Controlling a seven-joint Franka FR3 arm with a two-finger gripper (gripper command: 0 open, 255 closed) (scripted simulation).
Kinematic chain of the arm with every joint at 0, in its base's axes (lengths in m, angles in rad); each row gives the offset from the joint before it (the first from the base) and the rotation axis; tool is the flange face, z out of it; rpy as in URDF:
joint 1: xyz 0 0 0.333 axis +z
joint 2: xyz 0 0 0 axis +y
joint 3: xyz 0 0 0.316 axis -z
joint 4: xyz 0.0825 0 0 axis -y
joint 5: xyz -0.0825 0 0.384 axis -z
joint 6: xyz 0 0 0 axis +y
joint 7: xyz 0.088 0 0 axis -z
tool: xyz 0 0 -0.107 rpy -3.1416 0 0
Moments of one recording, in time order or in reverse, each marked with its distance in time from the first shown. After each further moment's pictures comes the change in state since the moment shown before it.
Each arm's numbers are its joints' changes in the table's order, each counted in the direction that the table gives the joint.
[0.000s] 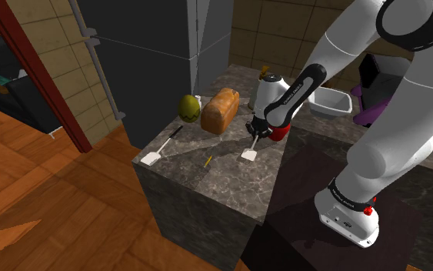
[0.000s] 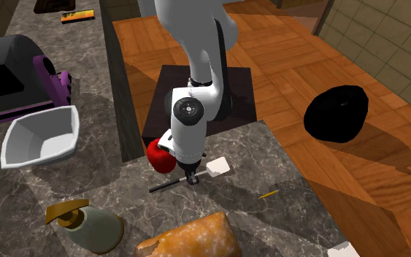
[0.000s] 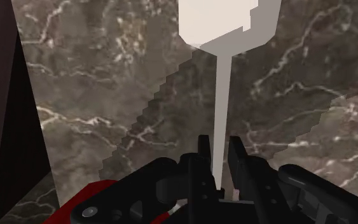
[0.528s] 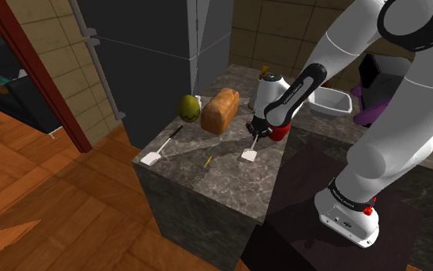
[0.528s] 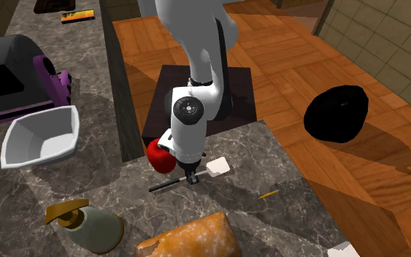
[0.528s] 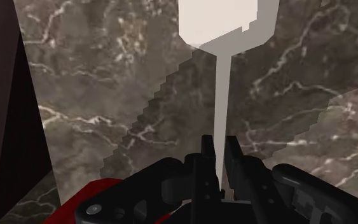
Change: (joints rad) arm -0.002 -0.008 -0.004 -0.001 -0.008 0.006 -0.006
